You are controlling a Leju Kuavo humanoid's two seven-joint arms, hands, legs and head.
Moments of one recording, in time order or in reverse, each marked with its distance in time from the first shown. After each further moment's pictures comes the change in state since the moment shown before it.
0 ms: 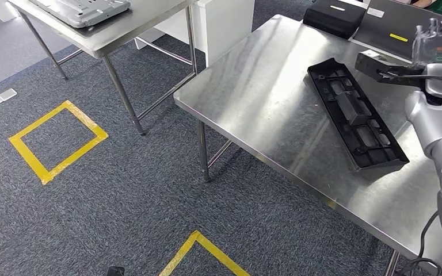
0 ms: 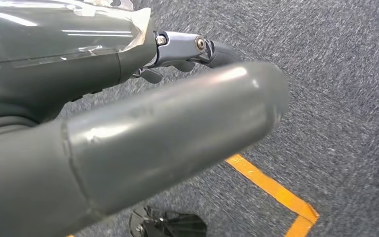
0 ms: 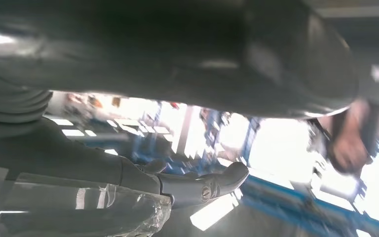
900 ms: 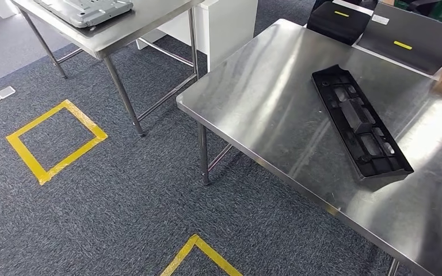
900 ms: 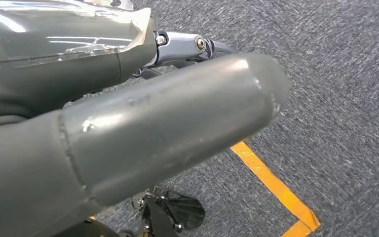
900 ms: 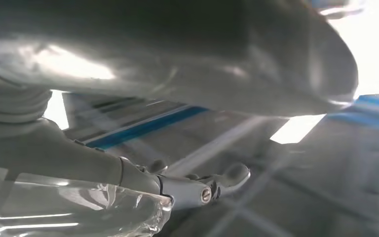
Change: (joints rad) left arm 0.028 -0.058 0.119 0.000 0.062 0.018 -0.018; right arm 1.454 -0.053 -1.871 -1.655 -0.072 0.276 -0.793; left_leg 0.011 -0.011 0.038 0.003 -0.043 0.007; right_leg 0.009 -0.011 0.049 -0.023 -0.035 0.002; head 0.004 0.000
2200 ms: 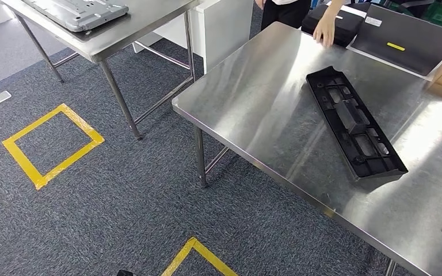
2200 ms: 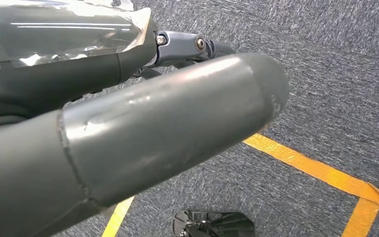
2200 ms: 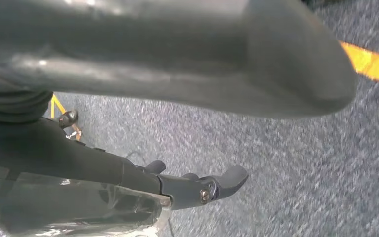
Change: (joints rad) left arm -0.011 0.089 -0.141 0.000 -0.281 -0.057 0.242; right arm -0.197 0.548 0.084 1.736 0.150 -0.419 0.647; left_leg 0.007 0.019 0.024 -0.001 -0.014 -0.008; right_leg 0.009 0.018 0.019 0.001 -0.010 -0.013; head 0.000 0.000
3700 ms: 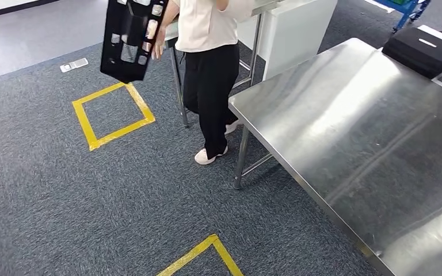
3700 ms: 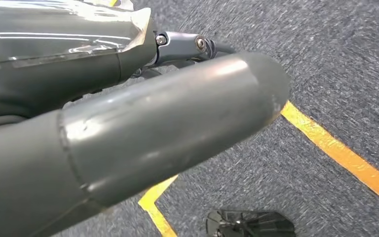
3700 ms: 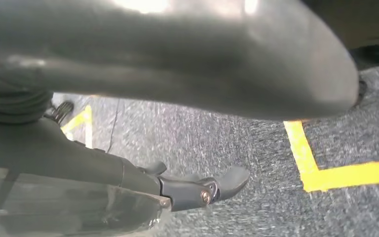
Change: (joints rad) left arm 0.018 -0.008 -0.011 0.000 -0.034 -0.014 0.154; right arm 0.000 -0.010 0.157 0.038 0.164 0.303 -0.025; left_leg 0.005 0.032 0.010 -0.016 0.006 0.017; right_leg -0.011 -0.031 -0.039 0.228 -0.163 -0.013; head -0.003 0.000
